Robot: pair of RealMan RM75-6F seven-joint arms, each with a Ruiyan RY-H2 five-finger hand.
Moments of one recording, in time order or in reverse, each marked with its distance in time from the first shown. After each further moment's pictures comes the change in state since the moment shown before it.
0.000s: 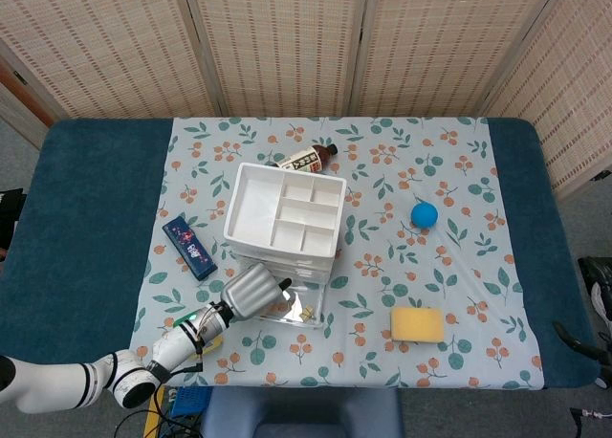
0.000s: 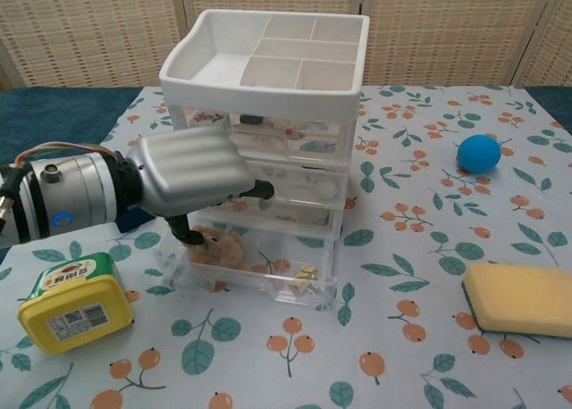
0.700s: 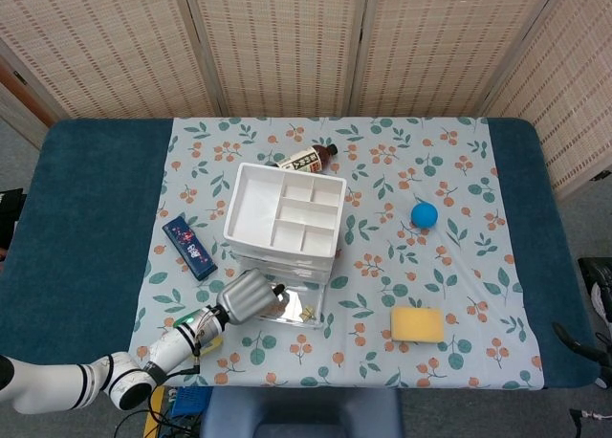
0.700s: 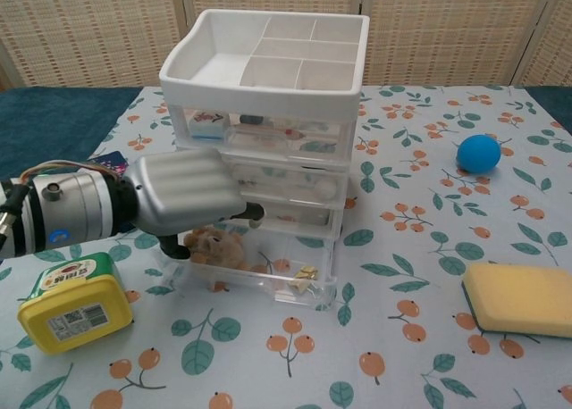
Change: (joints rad) left arm -0.016 -0.018 0.023 0.012 -0.059 -0.053 0.074; right arm -0.007 0.002 -0.003 -0.006 -0.001 0.008 -0.004
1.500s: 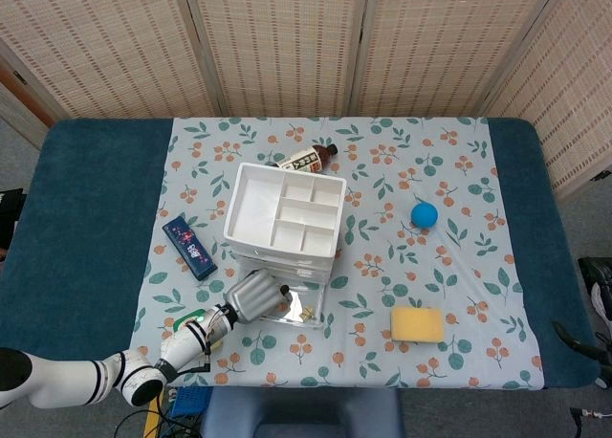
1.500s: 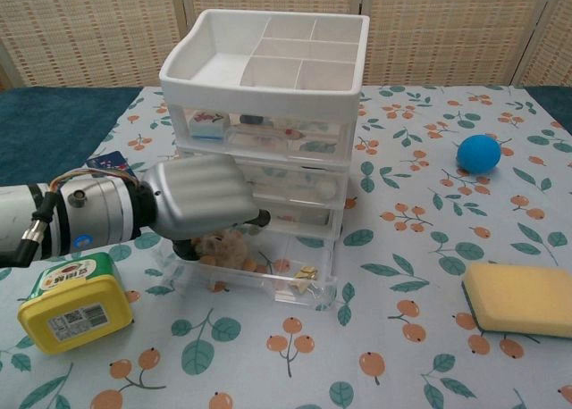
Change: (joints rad) left arm -0.030 -0.041 0.008 0.044 -0.028 -0.001 0.037; right arm 0.006 -0.001 0.002 0.008 0.002 -0.012 0.009
